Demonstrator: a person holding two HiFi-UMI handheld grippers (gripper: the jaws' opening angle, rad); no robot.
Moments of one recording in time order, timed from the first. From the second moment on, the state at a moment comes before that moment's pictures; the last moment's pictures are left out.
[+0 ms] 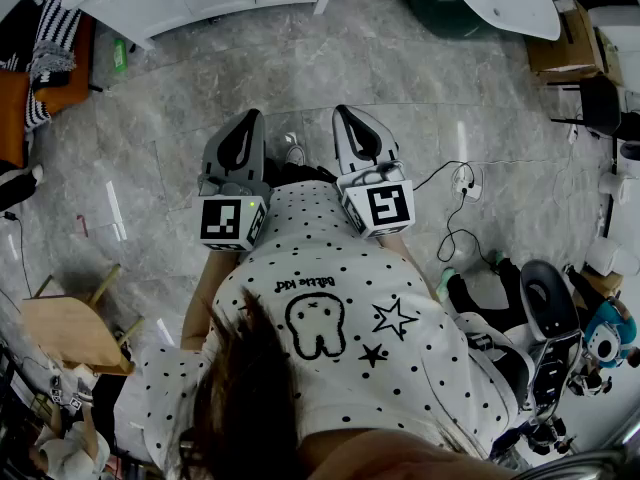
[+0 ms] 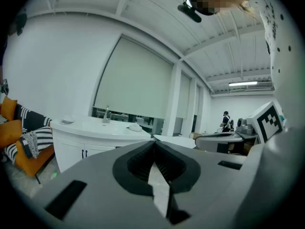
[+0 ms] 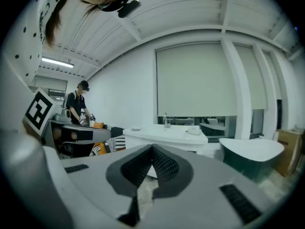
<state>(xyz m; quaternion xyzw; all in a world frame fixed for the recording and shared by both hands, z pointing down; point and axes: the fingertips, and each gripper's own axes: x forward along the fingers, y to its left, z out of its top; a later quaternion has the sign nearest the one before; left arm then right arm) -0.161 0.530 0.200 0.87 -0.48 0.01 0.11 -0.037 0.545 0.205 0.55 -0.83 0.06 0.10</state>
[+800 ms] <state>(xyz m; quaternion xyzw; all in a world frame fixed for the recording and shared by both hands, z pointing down) -0.159 0.525 0.195 0.86 -0.49 0.02 0.11 -0.032 0.540 0.198 0.54 -0.84 0.05 0.09</state>
